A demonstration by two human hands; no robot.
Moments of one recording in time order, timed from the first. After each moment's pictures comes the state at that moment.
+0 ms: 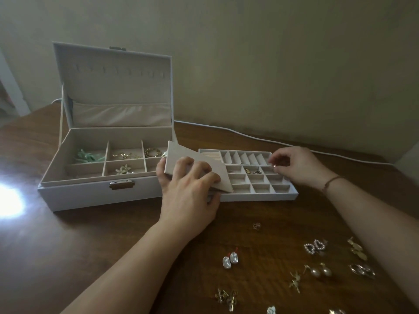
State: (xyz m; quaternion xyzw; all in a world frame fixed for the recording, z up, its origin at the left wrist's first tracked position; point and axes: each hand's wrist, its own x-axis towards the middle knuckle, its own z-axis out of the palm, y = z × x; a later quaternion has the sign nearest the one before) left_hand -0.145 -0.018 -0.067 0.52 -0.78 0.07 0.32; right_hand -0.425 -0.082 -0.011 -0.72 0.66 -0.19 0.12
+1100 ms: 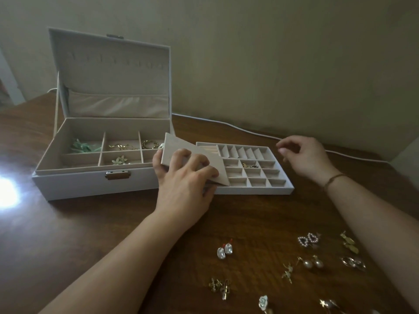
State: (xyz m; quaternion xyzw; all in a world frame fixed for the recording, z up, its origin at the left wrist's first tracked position) left_hand -0.146 -0.015 -0.061 0.53 -0.79 0.04 0.30; right_hand -0.429 -0.072 -0.006 -0.66 0.68 -0.31 0.10
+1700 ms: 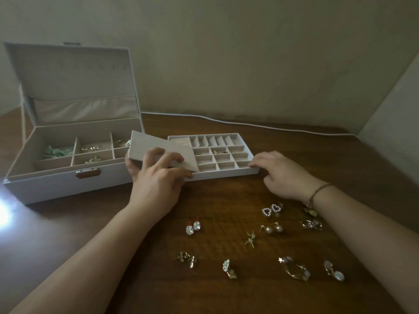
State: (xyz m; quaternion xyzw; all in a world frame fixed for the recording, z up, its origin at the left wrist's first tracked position) left_hand -0.151 0.001 -0.058 0.52 -0.81 0.01 0.26; right_hand -0.448 0.009 -0.021 -0.77 0.64 -0.05 0.08
